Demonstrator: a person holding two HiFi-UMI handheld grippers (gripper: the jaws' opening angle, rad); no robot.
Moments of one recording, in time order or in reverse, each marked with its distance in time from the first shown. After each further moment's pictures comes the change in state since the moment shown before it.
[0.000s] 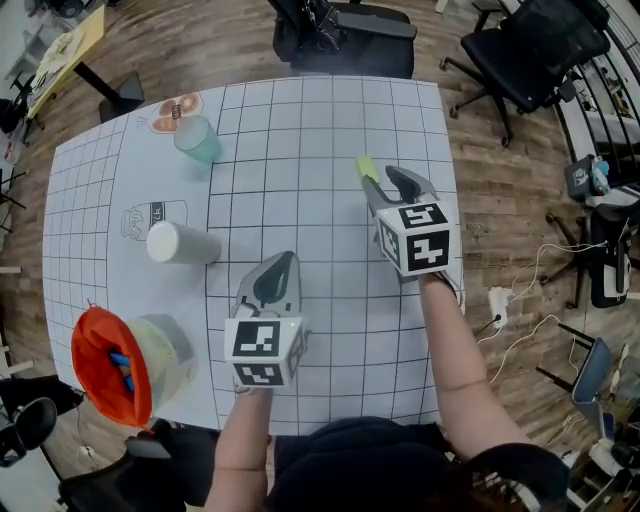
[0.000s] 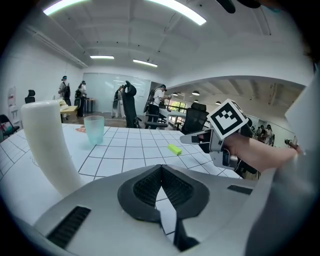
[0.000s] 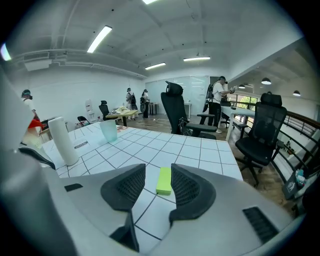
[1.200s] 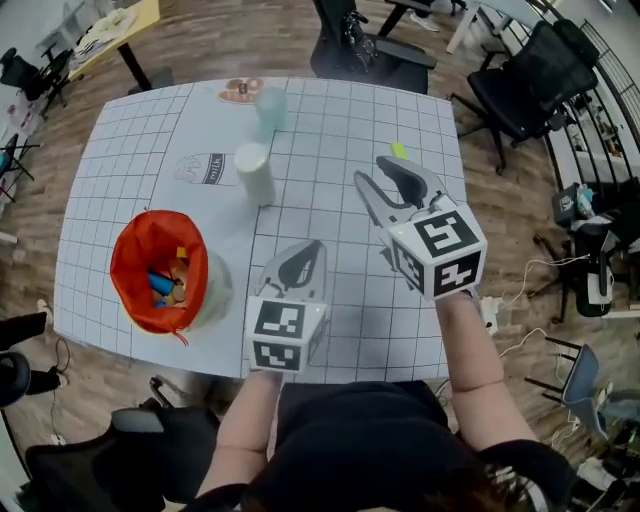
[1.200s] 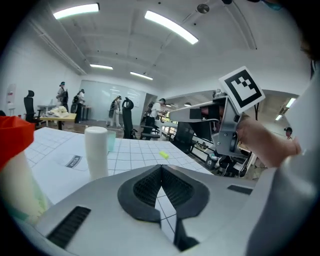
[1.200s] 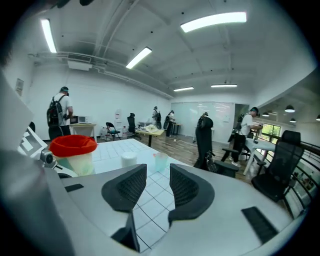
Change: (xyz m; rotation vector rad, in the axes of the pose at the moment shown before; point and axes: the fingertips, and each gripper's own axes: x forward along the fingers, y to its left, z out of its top) left arm -0.162 0.005 -0.016 0.015 -0.133 -0.081; right arm -0.159 0.218 0.093 -0.246 -0.239 0.181
